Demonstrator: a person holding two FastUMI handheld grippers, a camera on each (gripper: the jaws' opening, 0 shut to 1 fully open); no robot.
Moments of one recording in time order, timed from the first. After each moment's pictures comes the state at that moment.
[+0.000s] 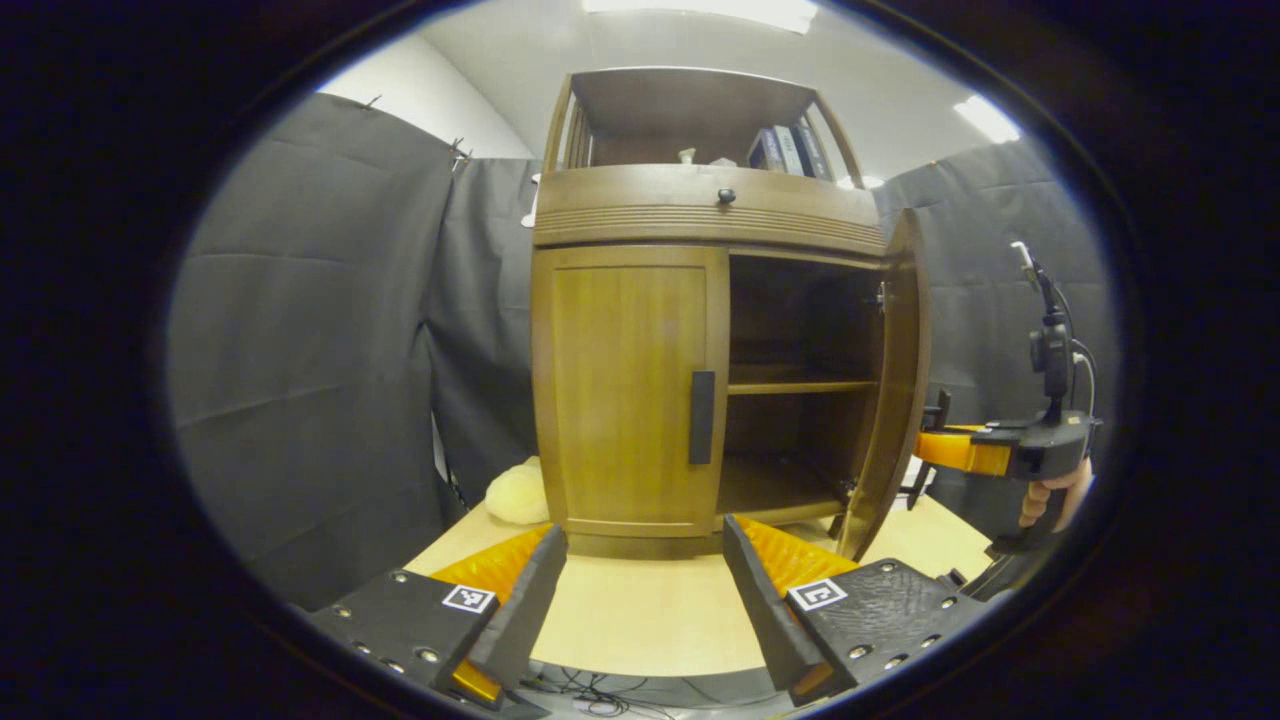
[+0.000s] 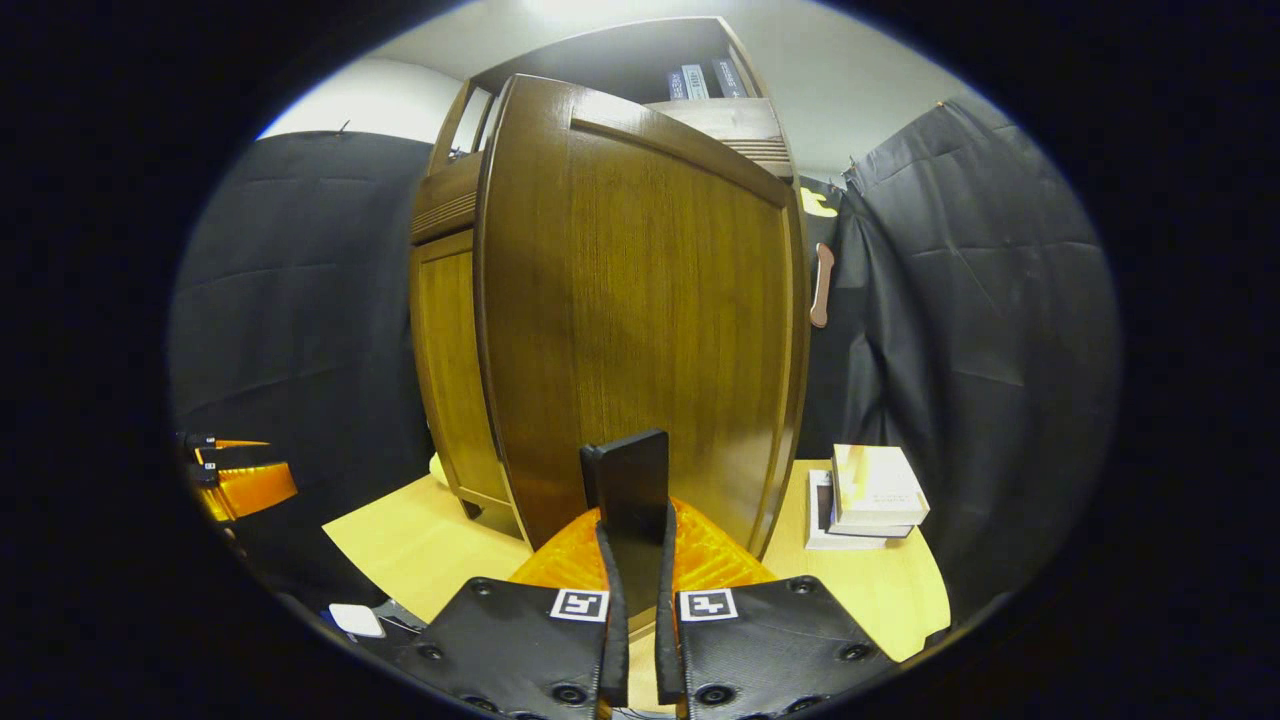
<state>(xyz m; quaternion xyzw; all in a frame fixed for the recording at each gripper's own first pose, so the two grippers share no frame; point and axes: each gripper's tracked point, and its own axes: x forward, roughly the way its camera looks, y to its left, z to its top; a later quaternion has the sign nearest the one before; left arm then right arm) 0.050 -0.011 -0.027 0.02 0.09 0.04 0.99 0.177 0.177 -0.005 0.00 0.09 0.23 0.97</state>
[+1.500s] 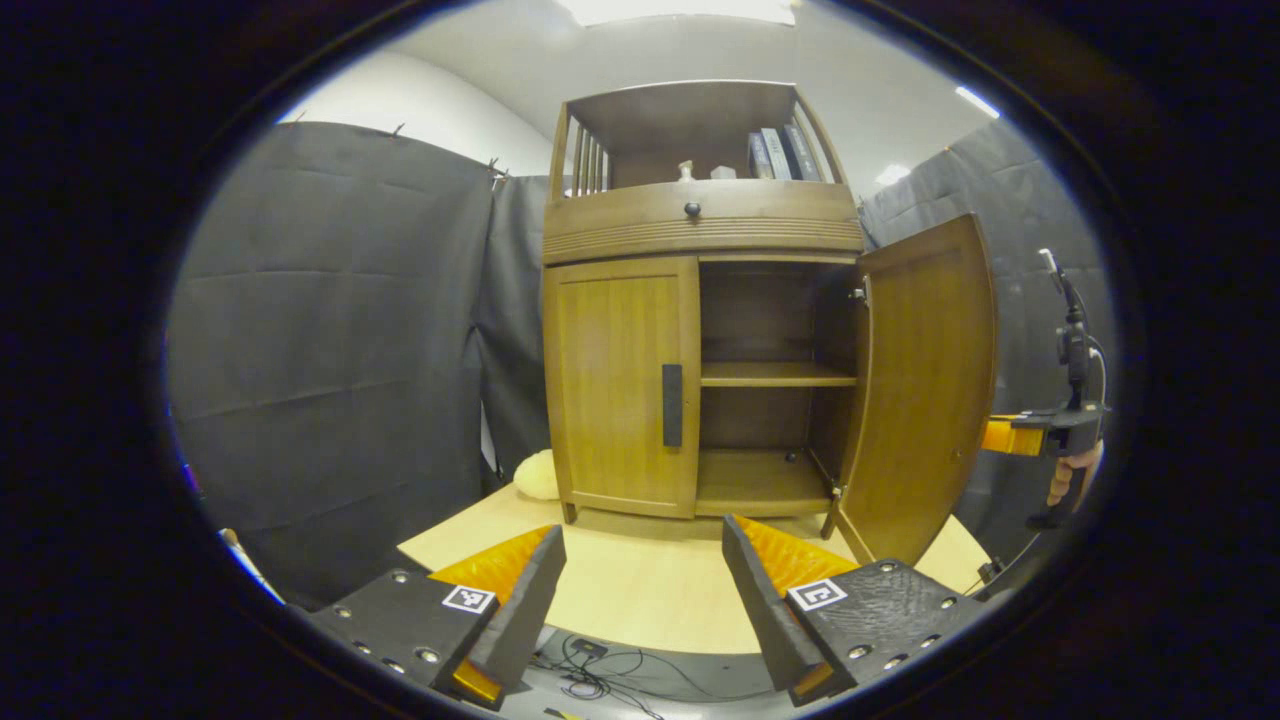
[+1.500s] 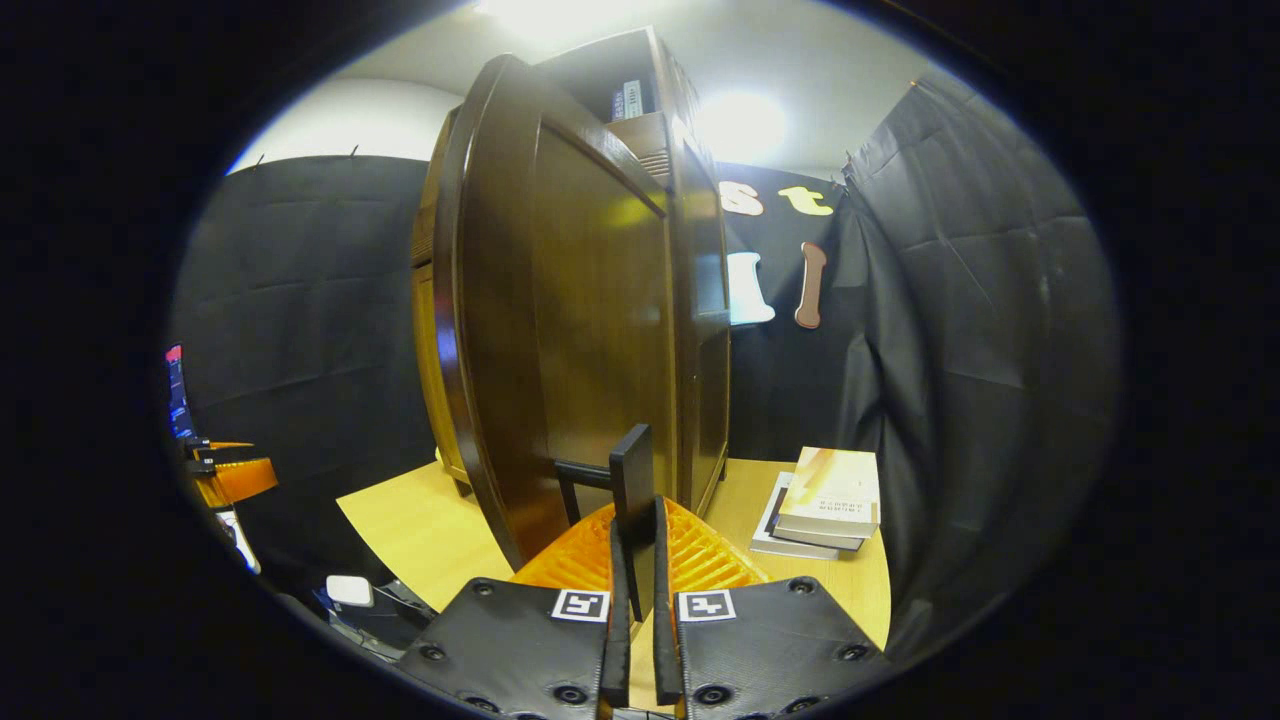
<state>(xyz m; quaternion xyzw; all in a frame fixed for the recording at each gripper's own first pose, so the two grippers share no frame) -0.007 -0.048 -0.033 0.03 0.09 0.14 0.99 0.192 0.082 -0.006 0.03 0.08 0.28 0.96</state>
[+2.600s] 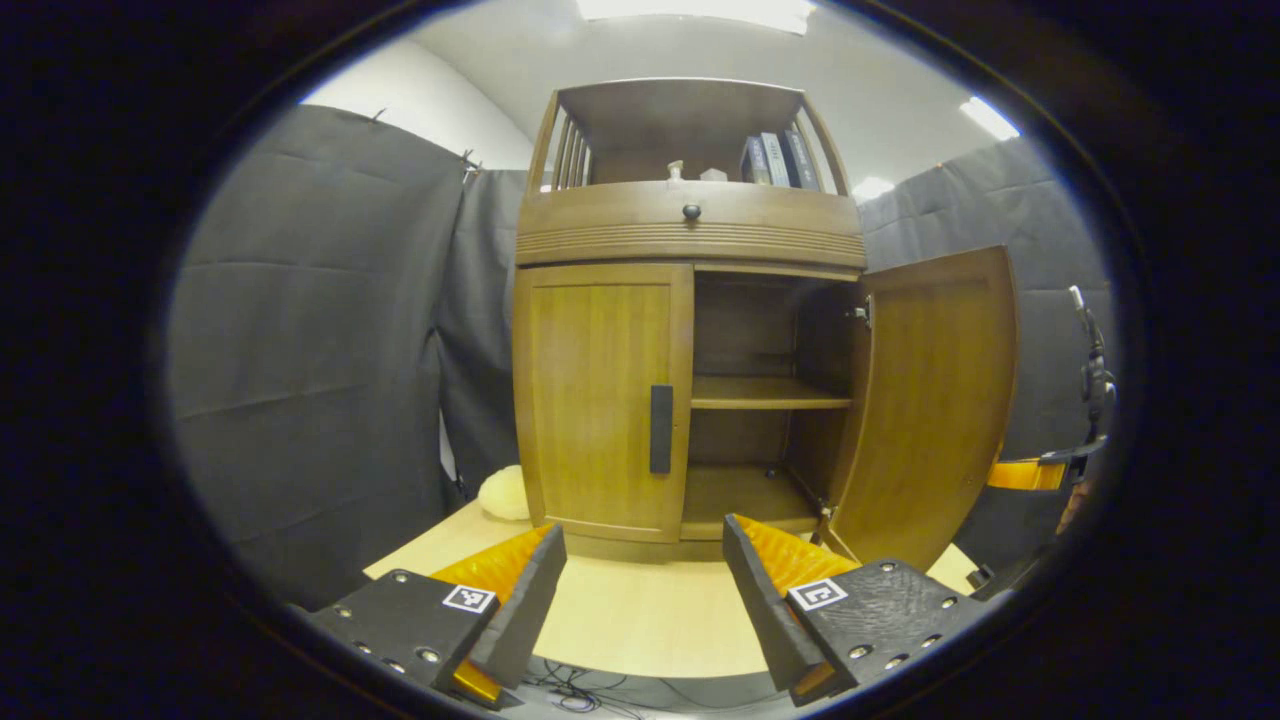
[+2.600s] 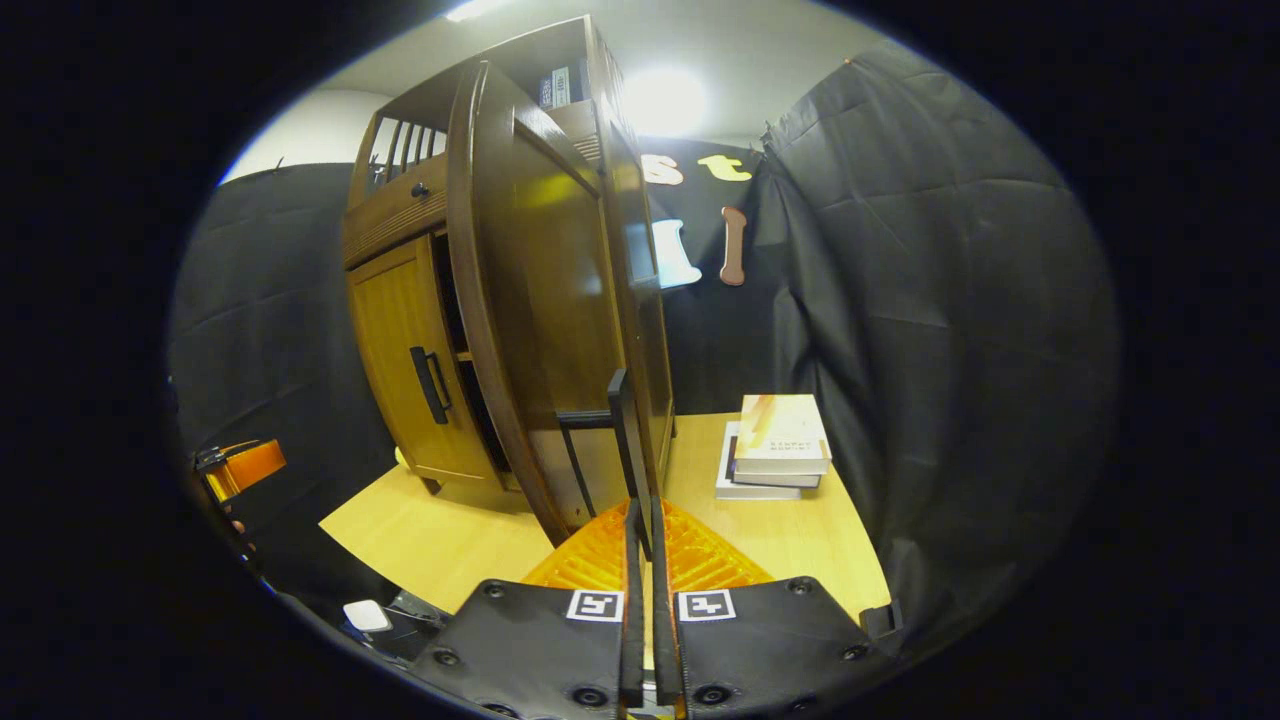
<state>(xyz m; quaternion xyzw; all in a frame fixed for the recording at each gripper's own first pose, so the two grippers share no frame) 0.060 0.001 -0.018 0.00 0.08 0.05 1.00 0.157 0.055 -0.022 0.06 0.14 0.15 0.98</state>
